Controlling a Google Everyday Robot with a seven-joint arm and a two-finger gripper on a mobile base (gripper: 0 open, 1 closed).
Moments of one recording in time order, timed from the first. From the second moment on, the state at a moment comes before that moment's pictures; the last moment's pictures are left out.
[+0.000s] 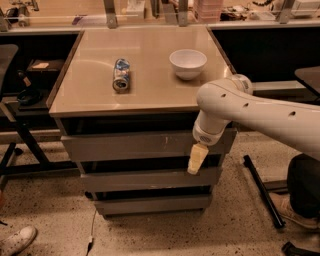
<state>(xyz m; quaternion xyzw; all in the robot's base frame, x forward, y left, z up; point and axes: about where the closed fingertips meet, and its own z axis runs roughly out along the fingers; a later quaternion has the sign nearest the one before) 0.588 -0.139 0.660 -0.57 0.82 -0.01 0.11</state>
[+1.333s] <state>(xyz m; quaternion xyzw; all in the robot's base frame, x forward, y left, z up) 0.592 -0.131 0.640 -0.57 0.82 0.00 0.10</state>
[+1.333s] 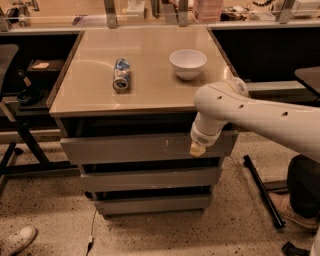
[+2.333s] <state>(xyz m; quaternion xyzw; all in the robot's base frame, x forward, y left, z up) 0.592 -0.131 0.645 -0.57 0.82 0.00 0.10</state>
